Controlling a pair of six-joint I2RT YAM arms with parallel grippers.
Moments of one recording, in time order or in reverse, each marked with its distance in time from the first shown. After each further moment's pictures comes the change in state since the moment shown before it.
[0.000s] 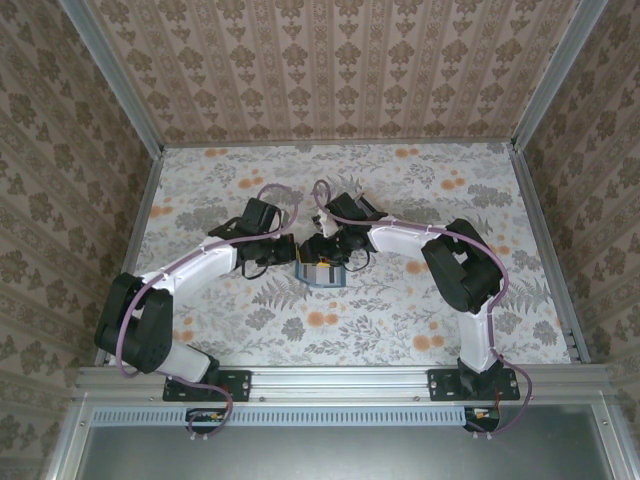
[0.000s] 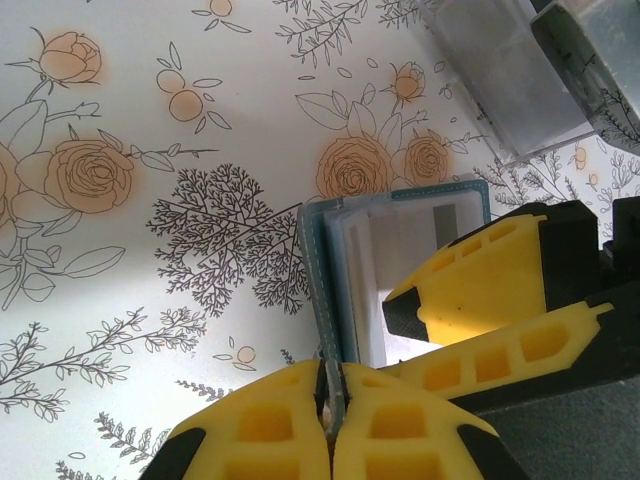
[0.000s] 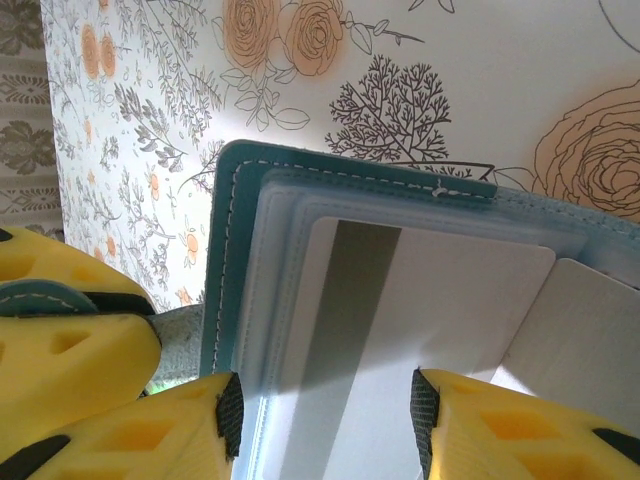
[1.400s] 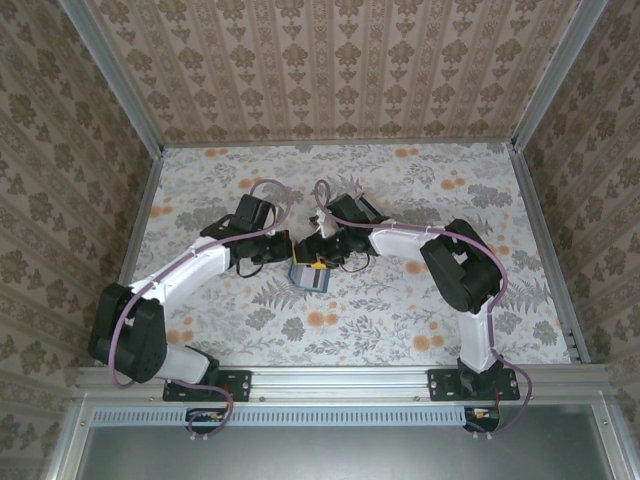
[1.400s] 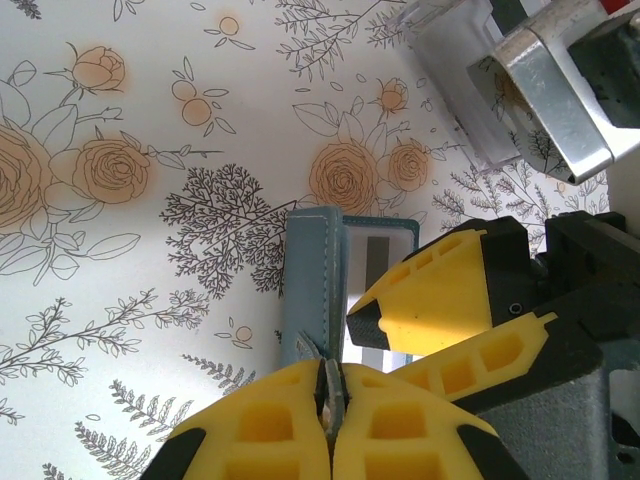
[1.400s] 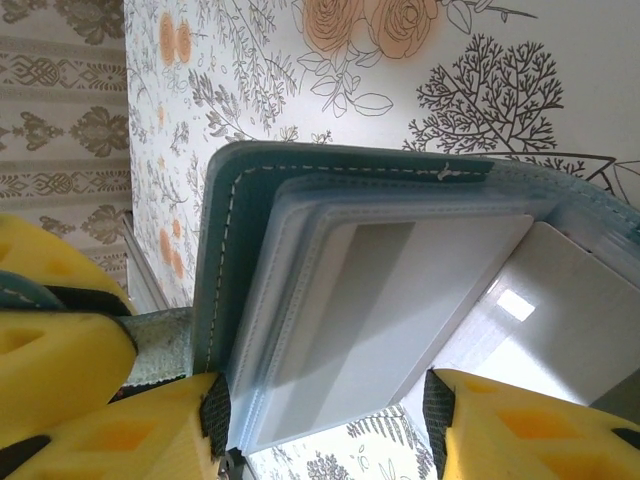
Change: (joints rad) left arm 0.014 -0.057 0.026 -0.068 0.011 -0.016; right arm 0.004 0.000 -0.047 0.135 -0.119 0.059
